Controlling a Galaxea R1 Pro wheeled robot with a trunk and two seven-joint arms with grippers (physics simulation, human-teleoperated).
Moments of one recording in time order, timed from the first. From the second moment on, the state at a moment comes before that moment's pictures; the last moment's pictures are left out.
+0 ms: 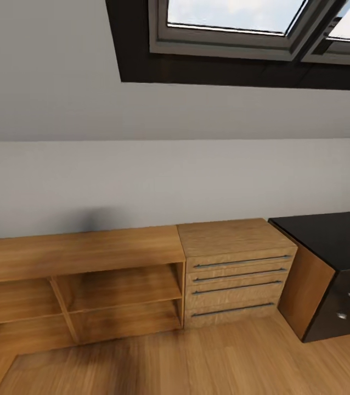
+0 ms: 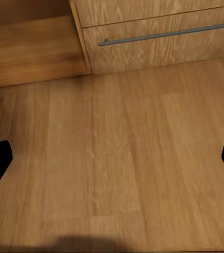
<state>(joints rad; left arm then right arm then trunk) 0.00 -0.04 0.00 -0.31 0.00 -0.38 -0.01 -0.15 0.00 -0.01 -0.22 -0.06 -0.61 0.13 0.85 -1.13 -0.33</state>
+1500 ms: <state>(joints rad) 0.00 -0.03 0.00 -0.29 0.00 -0.44 0.00 -0.15 0.00 -0.17 -0.22 -0.06 -0.60 0.13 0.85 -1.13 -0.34</state>
